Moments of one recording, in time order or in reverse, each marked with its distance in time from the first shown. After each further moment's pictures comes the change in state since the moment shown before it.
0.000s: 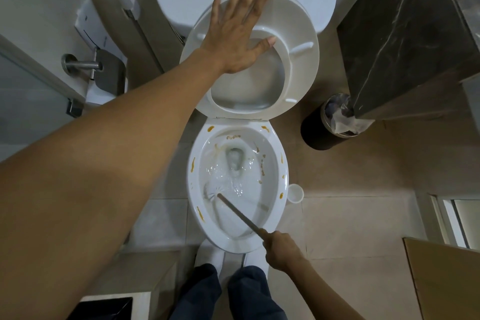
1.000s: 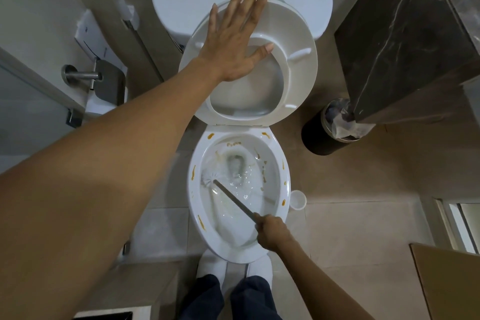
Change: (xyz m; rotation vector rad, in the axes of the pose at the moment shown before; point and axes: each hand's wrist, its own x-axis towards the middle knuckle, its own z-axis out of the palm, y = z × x) left_hand 0.001 -0.003 0.004 -0.010 0.023 0.005; right_hand 0.036 -0.038 -0.029 0.089 0.048 -0.060
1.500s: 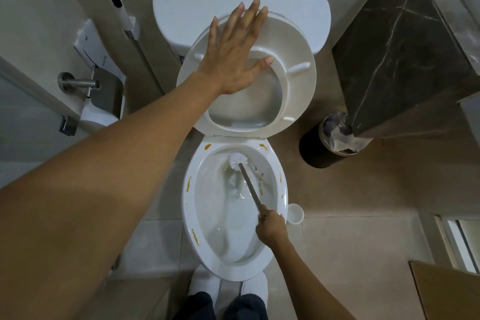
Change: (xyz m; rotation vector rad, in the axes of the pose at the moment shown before) left_hand 0.000 0.001 0.004 -0.003 0.044 -0.005; right_hand 0.030 -0.007 -0.019 0.193 0.200 0.134
